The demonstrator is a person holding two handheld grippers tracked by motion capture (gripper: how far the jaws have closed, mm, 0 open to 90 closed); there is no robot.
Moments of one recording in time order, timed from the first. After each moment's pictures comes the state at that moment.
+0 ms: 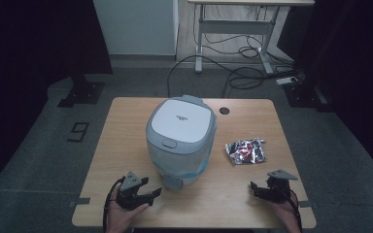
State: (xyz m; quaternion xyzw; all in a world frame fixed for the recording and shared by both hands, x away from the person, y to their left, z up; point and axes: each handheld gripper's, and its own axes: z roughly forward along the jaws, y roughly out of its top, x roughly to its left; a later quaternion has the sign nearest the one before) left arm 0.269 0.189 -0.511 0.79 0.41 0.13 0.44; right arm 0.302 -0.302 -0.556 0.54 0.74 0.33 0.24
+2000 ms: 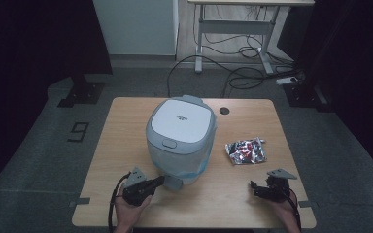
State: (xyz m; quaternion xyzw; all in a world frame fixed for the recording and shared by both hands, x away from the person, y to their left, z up) left arm 0.279 0.169 -0.504 0.78 0.37 0.12 0.49; right arm 0.305 -0.302 -0.557 0.54 0.73 0.33 0.24
